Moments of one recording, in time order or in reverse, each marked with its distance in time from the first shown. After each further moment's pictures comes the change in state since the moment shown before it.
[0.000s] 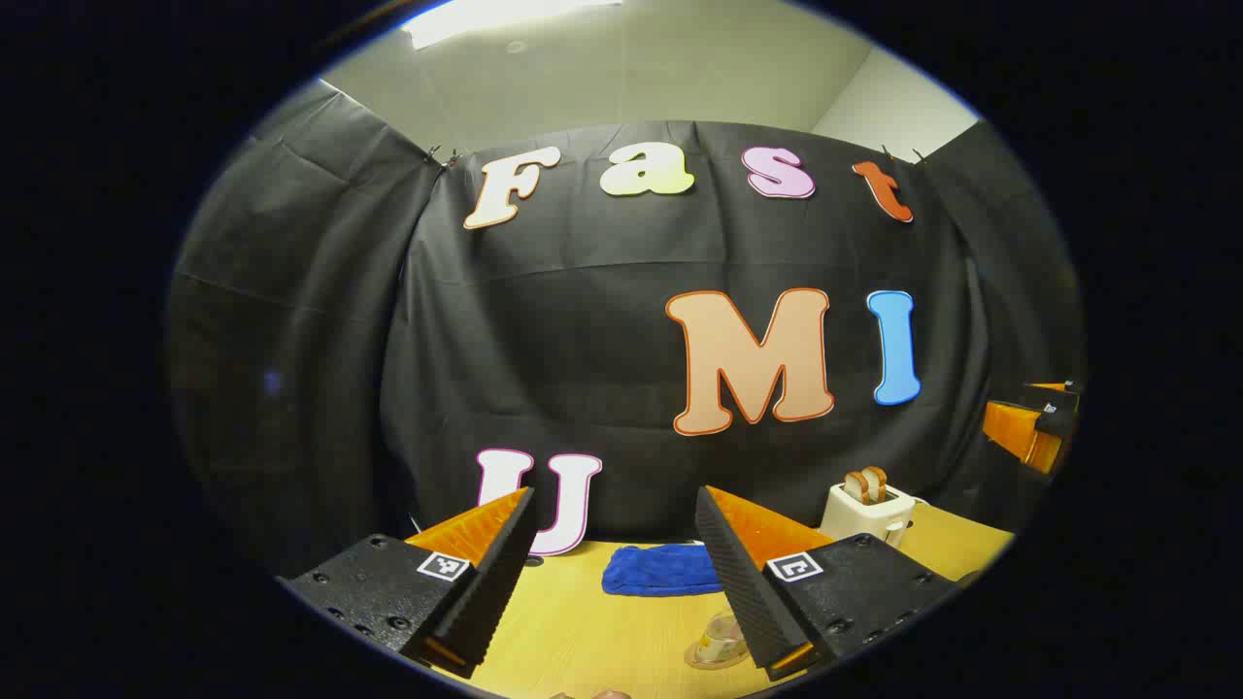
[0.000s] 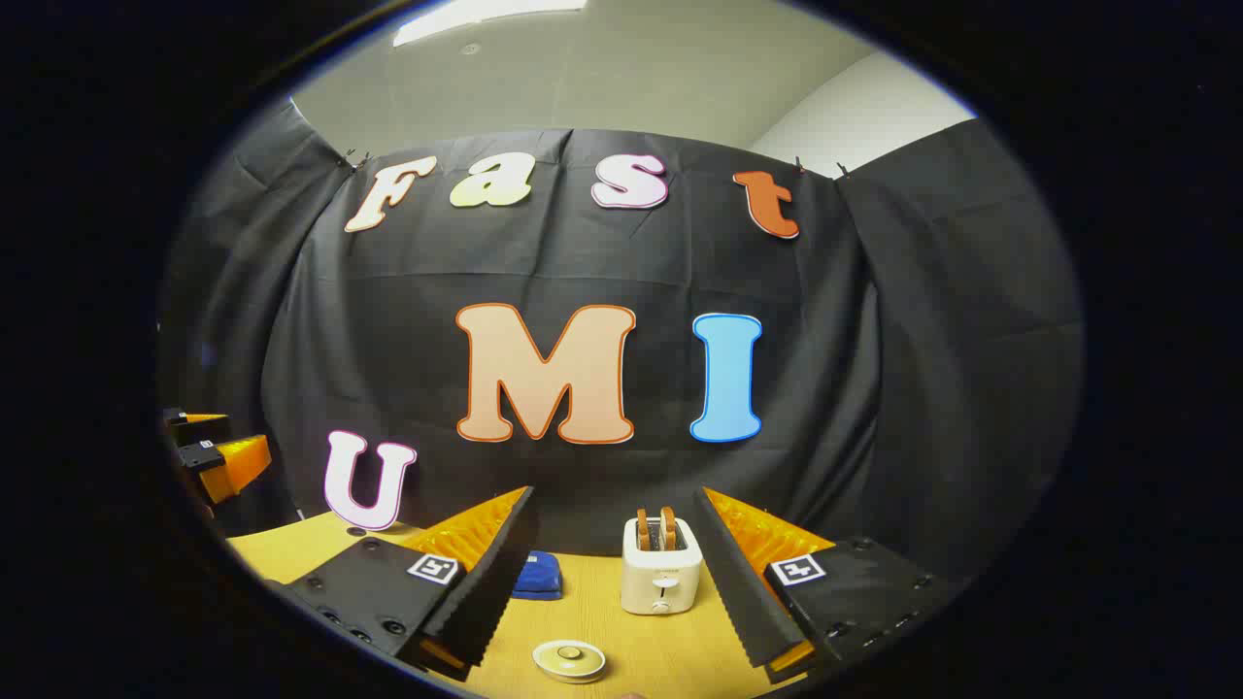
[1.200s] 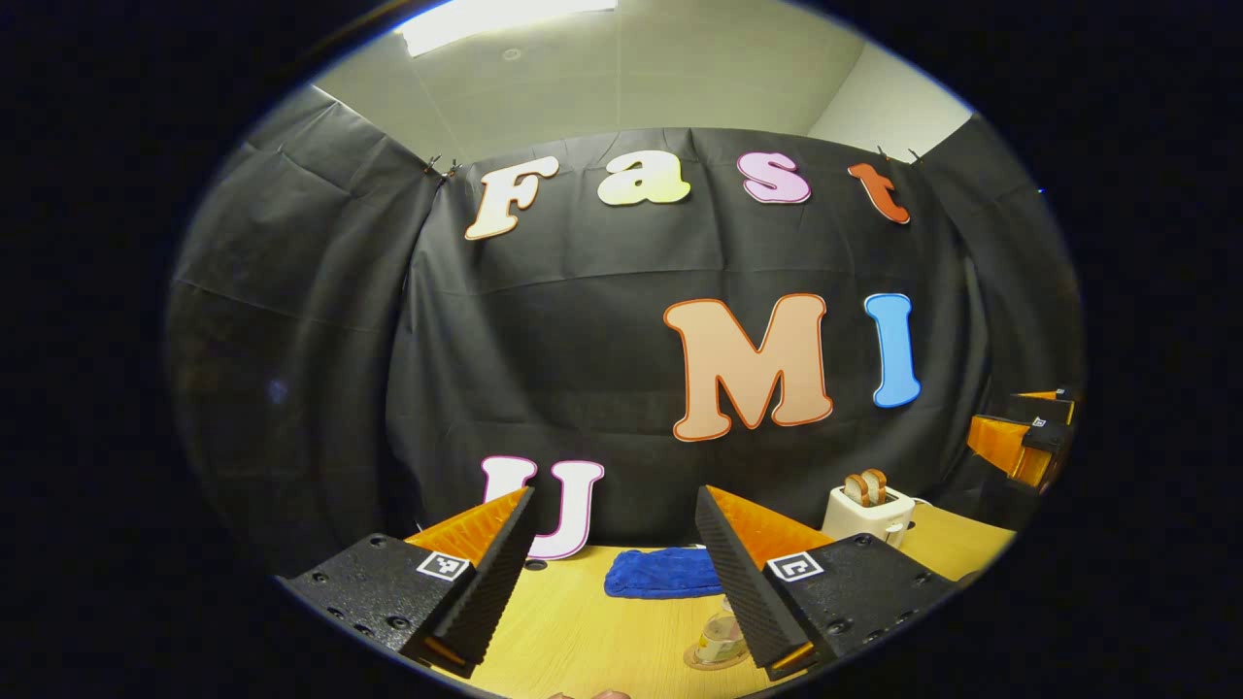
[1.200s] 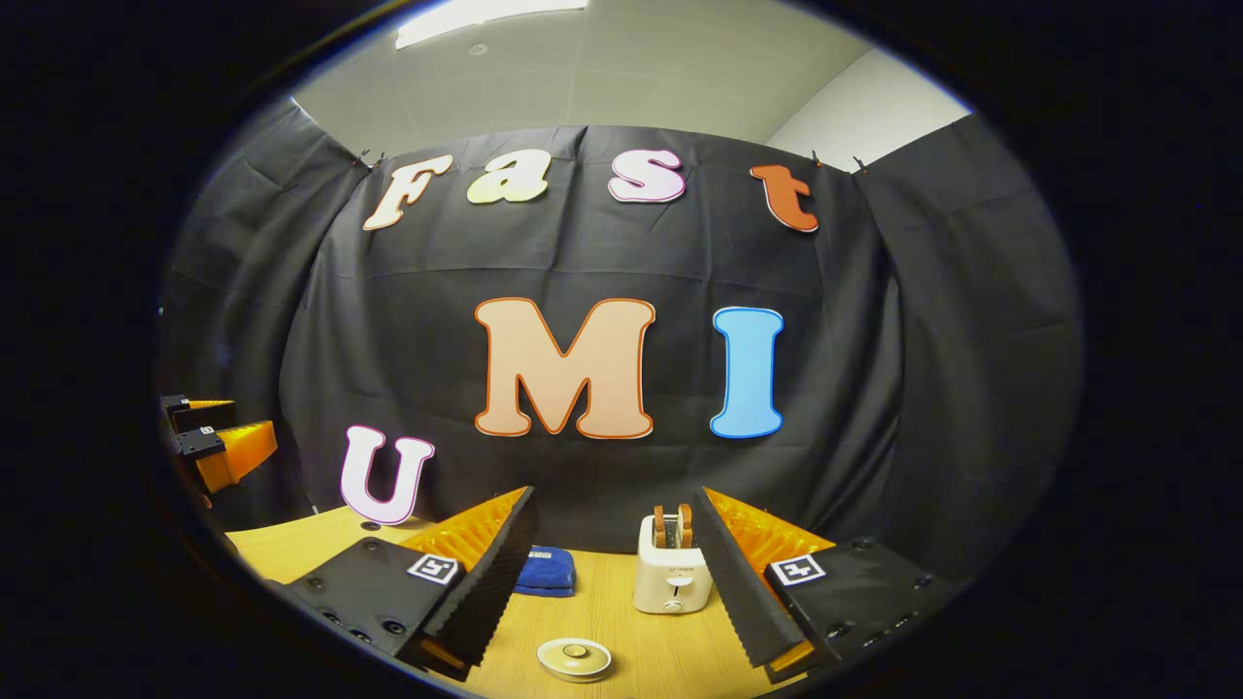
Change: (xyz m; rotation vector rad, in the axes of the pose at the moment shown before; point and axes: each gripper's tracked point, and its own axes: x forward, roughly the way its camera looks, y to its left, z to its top) left arm -0.006 -0.002 0.007 0.021 -0.020 0.017; right arm 0.007 0.010 -0.013 0.004 0.020 0.071
